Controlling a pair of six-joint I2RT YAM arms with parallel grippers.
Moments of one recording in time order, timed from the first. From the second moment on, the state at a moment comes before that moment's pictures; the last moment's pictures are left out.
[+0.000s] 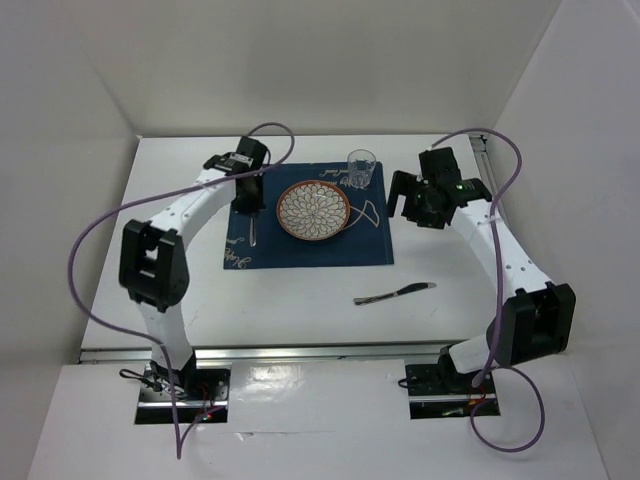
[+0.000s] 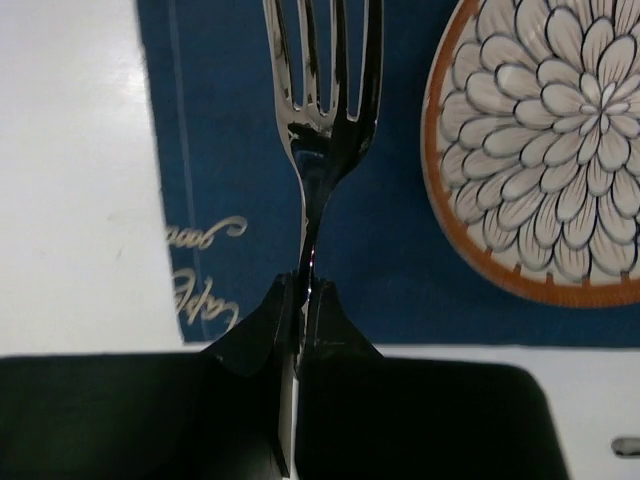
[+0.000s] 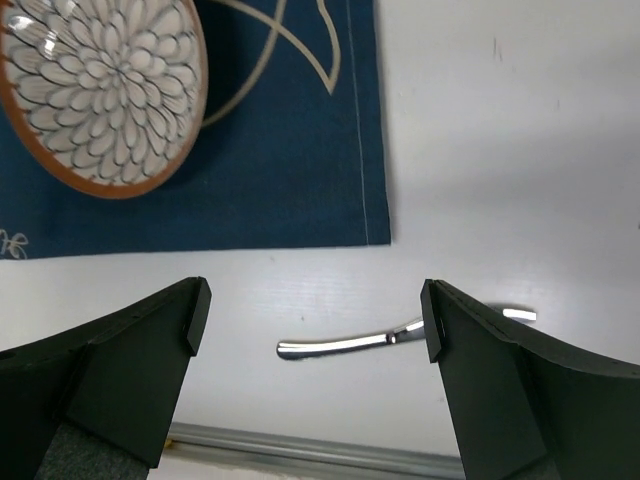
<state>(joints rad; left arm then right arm) -0.31 1.81 1.57 -0.84 -0.18 -0.39 0.22 1.43 1.33 -0.79 -0.02 0.42</state>
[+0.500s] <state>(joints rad) -0.33 2.27 1.95 -1.01 -0.18 -0.31 0.30 1.19 1.01 -0.84 0.09 0.71</state>
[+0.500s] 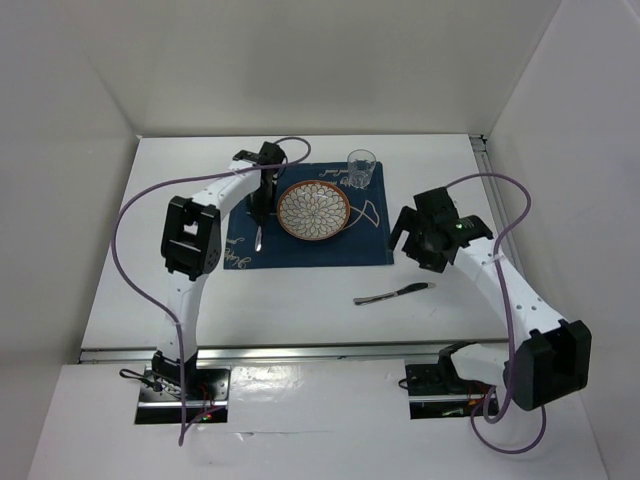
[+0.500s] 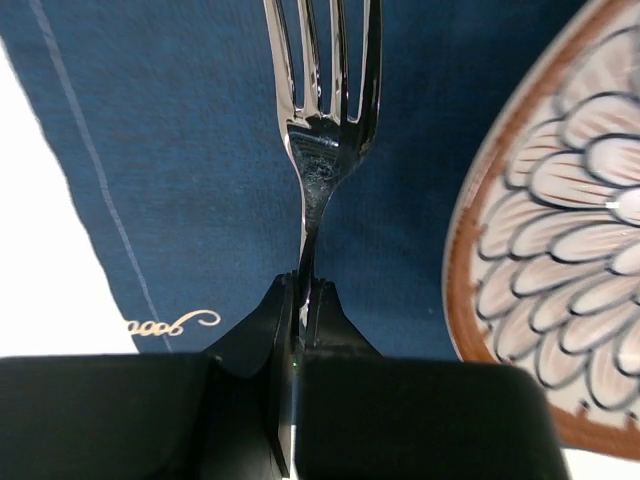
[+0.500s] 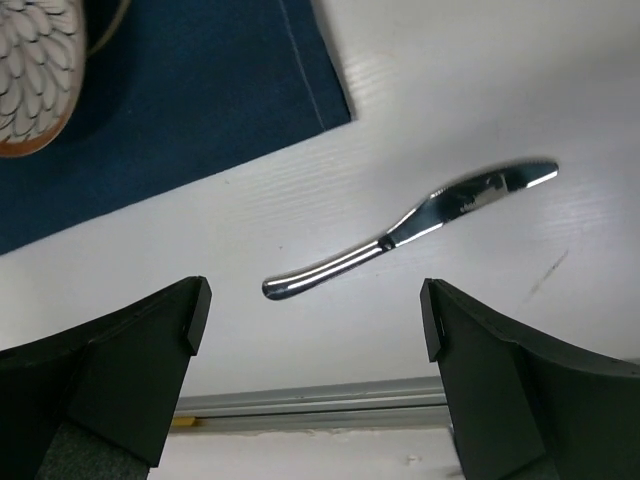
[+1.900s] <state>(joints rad) -0.33 1.79 2.01 -1.13 -0.18 -0.40 0.45 1.58 0.85 -0.75 0.07 1.37</state>
